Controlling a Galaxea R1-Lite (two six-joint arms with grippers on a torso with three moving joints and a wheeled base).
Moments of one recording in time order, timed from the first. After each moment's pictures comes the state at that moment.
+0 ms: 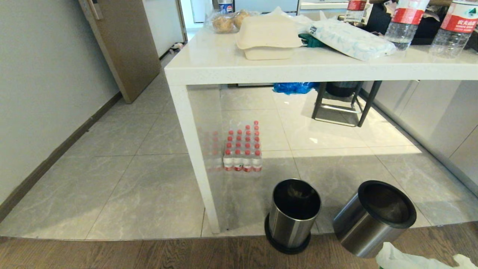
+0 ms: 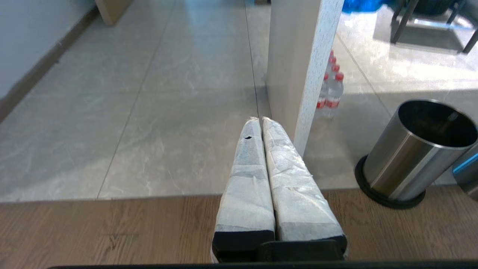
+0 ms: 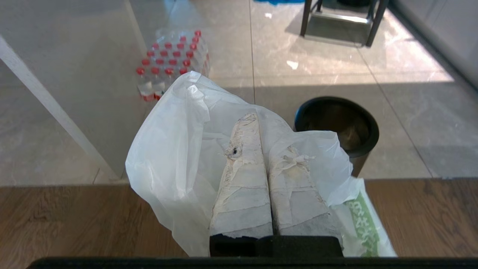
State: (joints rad) left arm 0.00 0.00 0.00 -0.01 0.00 -0.01; right arm 0.01 0.00 0.00 -0.01 0.00 0.00
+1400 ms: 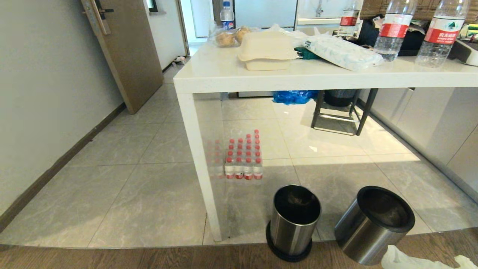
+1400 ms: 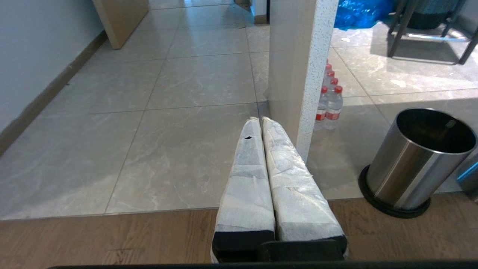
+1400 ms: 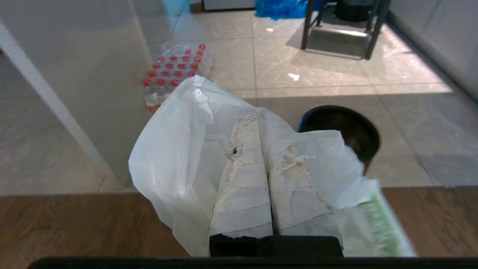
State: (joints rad) left arm 0.00 0.00 0.00 -0.01 0.00 0.00; right arm 0.01 0.00 0.00 -0.01 0.00 0.00
